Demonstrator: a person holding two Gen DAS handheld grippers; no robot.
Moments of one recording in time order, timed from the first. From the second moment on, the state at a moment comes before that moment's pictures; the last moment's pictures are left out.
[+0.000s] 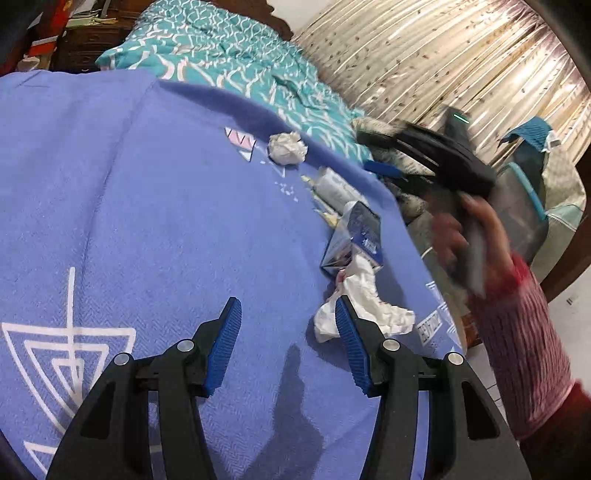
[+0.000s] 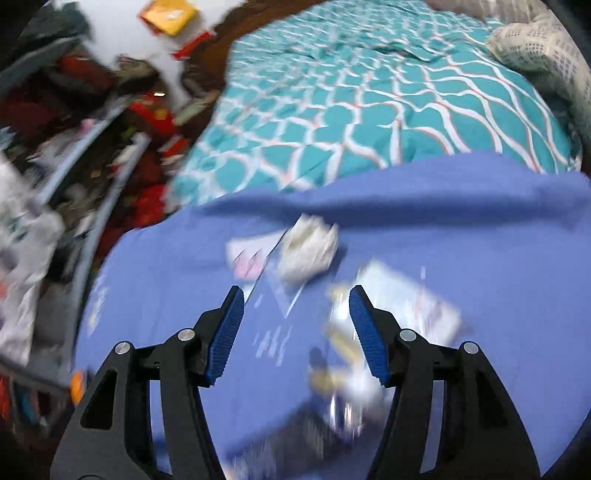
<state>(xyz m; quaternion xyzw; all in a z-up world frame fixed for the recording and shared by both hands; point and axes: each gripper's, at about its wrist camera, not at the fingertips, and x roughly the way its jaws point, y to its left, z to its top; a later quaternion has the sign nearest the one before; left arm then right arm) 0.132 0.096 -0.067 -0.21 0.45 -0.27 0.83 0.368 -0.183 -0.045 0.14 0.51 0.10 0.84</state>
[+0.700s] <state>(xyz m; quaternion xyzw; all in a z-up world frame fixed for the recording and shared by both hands) 0.127 0.151 -0.052 -0.28 0.38 -0.16 0.87 0.236 -0.032 -0.063 -0.04 0.57 0.44 0.69</state>
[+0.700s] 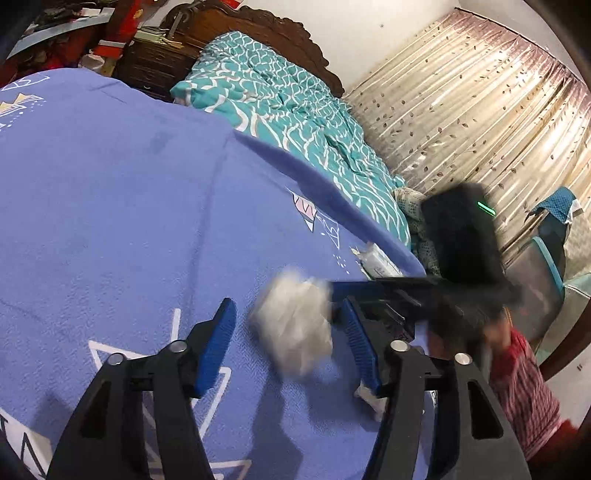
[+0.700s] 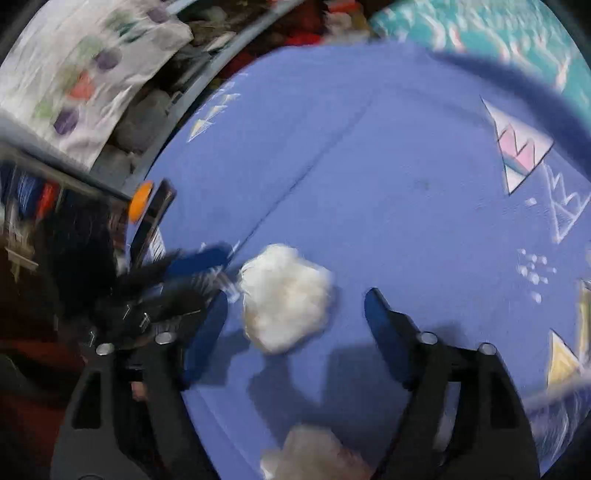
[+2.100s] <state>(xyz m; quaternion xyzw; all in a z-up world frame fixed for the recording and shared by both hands) 0.136 0.097 -0.055 -0.14 0.42 -0.15 0.88 -0.016 -0.315 -0.069 0.26 0.46 0.14 0.84</state>
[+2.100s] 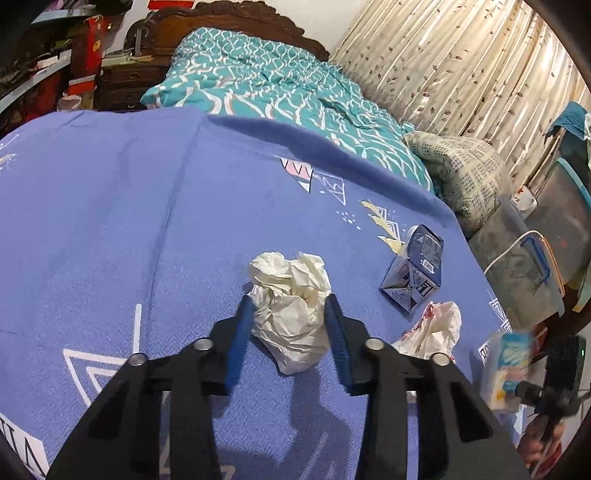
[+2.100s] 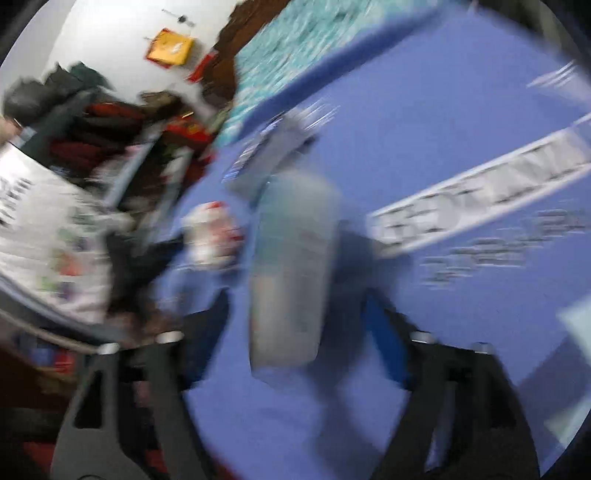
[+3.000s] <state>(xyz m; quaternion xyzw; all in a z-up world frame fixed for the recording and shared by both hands) 0.065 0.083 -0.031 -0.10 0.42 -0.15 0.89 -0.008 -0.210 -0.083 0.08 0.45 -0.01 0.89</state>
